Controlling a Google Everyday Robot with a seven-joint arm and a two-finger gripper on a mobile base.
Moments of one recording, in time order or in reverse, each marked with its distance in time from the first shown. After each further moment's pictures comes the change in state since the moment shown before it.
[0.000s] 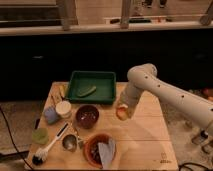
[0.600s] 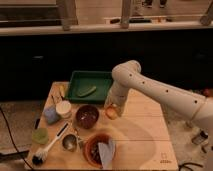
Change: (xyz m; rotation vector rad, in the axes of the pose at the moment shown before) arm -0.035 -0.050 0.005 -0.029 0.002 -0.093
